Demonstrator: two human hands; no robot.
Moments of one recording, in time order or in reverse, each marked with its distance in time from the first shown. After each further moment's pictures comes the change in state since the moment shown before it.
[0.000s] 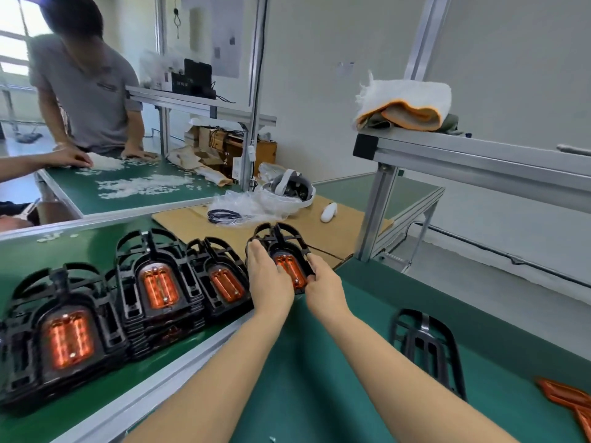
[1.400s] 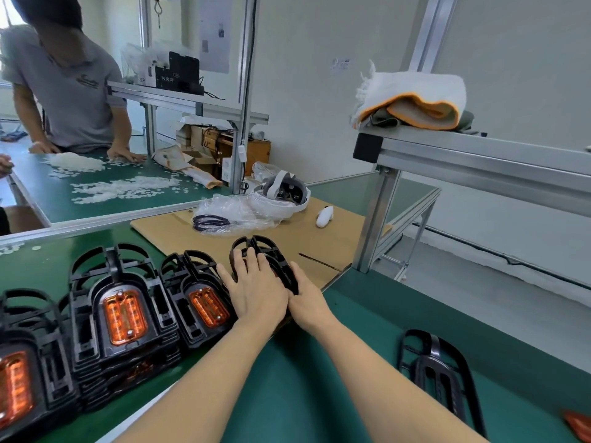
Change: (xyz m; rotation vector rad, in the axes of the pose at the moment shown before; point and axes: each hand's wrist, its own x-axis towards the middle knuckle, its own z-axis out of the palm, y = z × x) left_hand 0.052 -0.022 0.029 0.902 -0.004 0.174; right_hand 0.063 0.042 0.025 -0.037 -0.179 -0.003
